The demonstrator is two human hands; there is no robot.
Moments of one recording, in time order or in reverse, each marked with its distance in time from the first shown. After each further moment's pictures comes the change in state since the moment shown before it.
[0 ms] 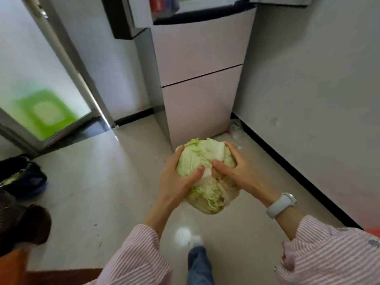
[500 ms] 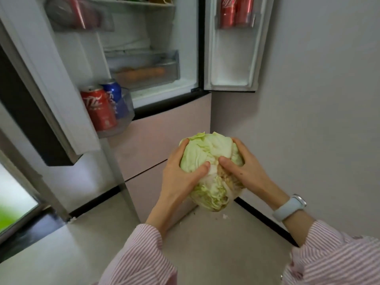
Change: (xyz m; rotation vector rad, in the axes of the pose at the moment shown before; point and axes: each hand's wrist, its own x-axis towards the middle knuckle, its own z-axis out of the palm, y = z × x) left_hand 0.323 0.161 0.063 -0.050 -0.135 0.424; right_hand 0.240 -0.106 -0.173 0.005 0.394 -0.300
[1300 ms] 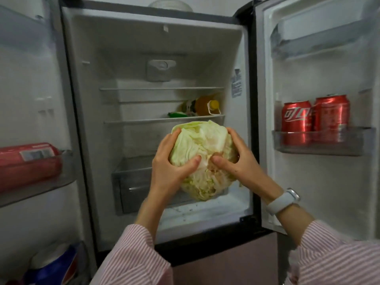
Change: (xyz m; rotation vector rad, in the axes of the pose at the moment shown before) left_hand 0.468 0.063 -0.025 0.300 0.518 0.507; right_hand 0.530 -0.043 -0.049 0.159 -0.179 -0.624
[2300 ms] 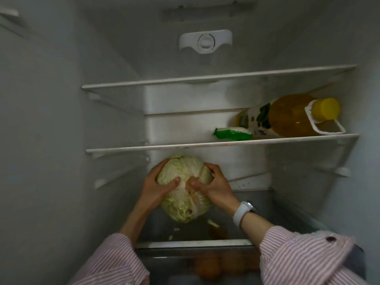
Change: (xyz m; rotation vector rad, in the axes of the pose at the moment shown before) left_hand 0.233 -0.338 -0.041 0.106 0.142 -0.319; right_hand 0.321 0.237 0.227 0.315 -0.167 0.105
